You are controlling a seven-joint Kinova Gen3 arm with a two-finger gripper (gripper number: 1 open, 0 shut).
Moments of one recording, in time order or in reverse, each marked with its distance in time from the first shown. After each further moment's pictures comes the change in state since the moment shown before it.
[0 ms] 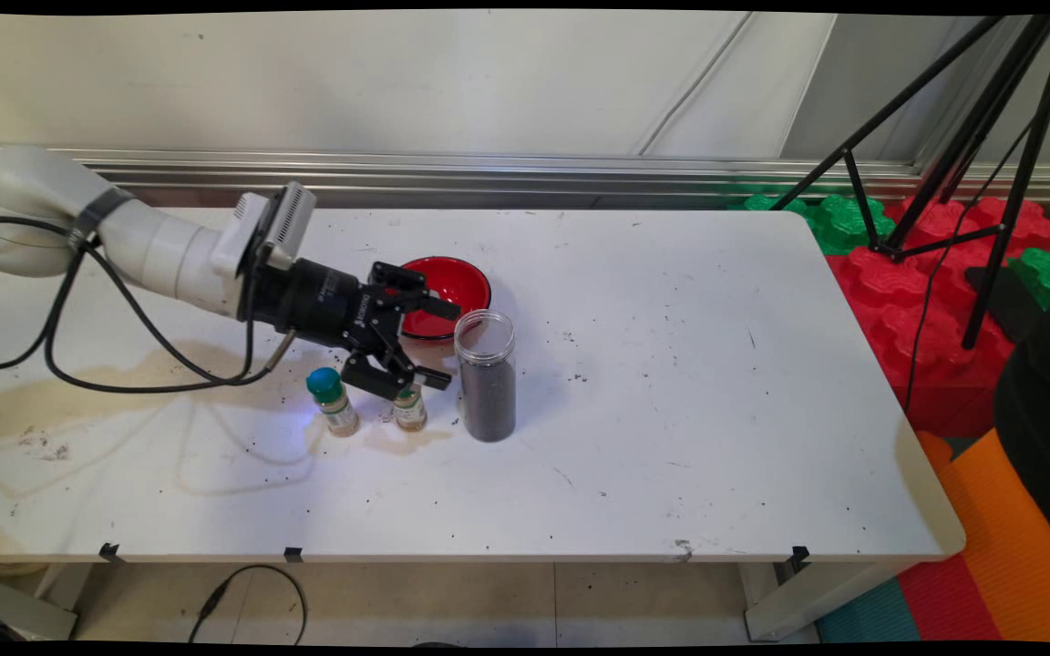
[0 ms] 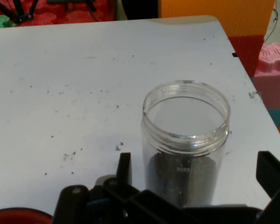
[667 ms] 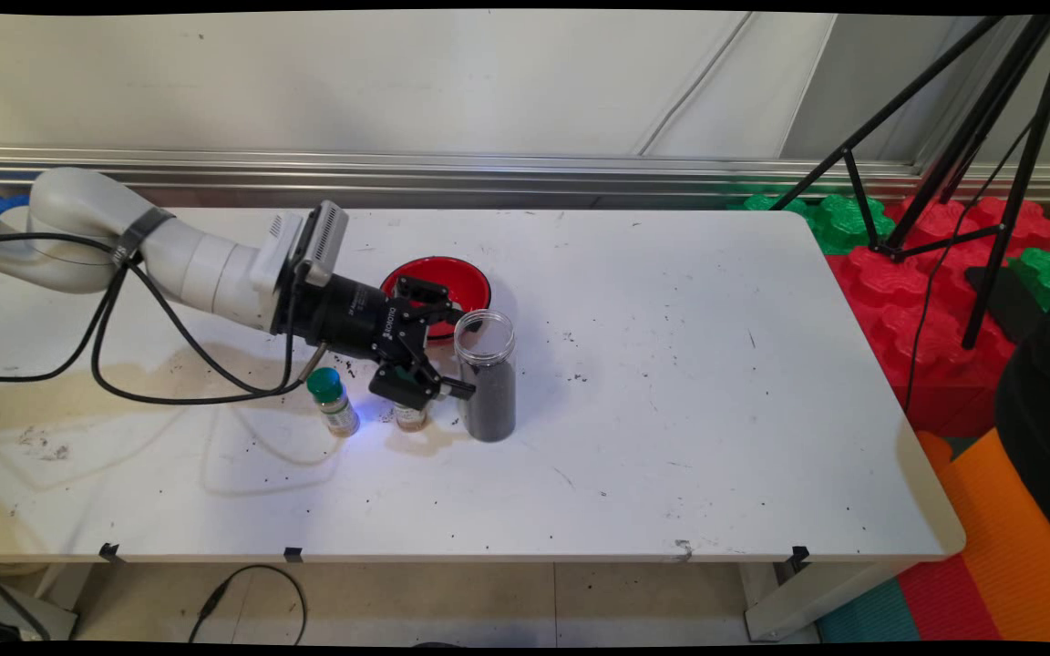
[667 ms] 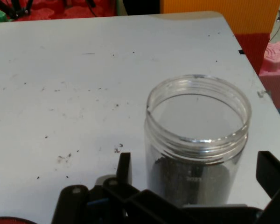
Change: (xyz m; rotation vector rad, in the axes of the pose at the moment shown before) arm -0.009 -0.002 0.030 0.001 0.002 -0.008
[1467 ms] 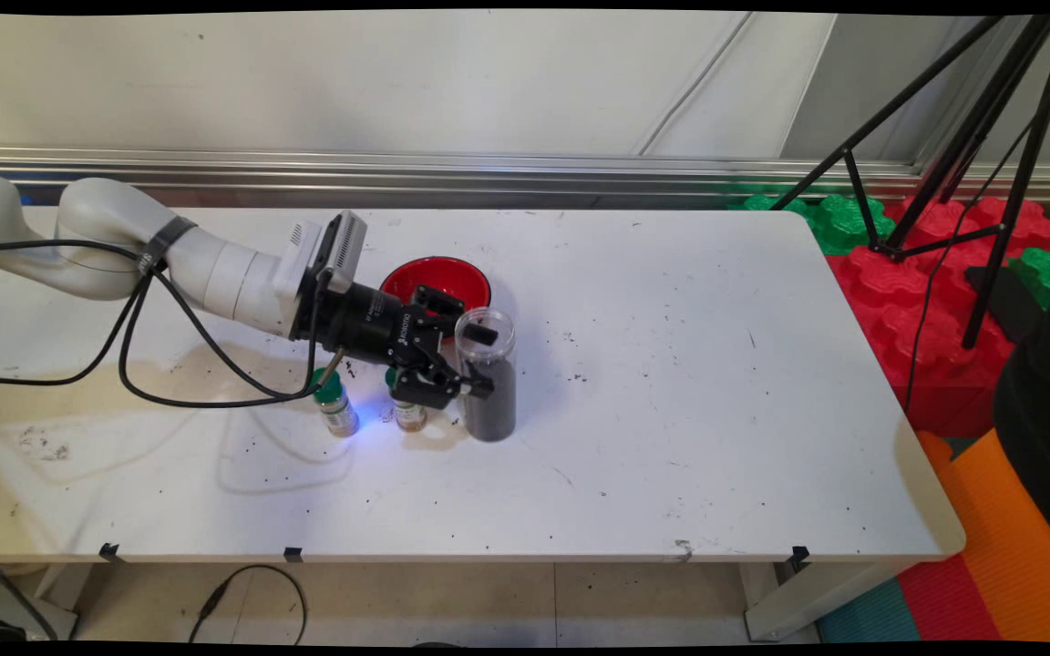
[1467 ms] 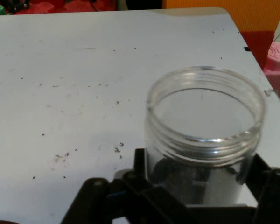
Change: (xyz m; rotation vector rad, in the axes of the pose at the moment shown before) arm -0.006 -0.004 0.017 0.001 -0.004 -0.014
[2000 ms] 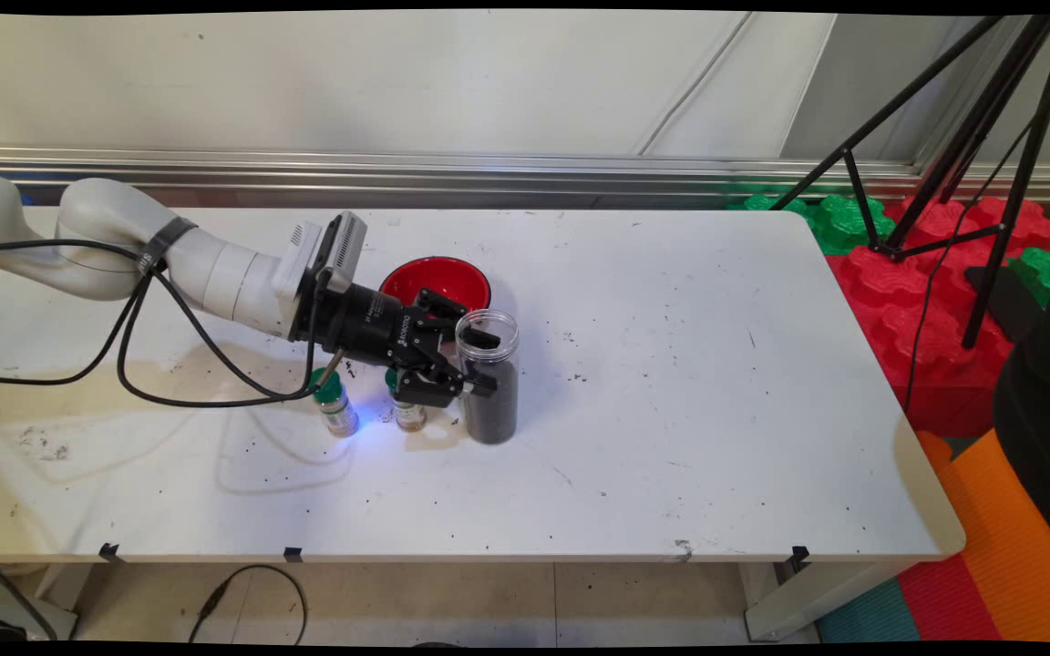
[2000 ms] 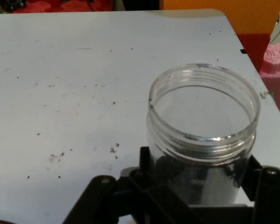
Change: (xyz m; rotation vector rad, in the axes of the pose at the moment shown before) arm 0.000 0.001 0.000 -0.010 0.004 -0.015
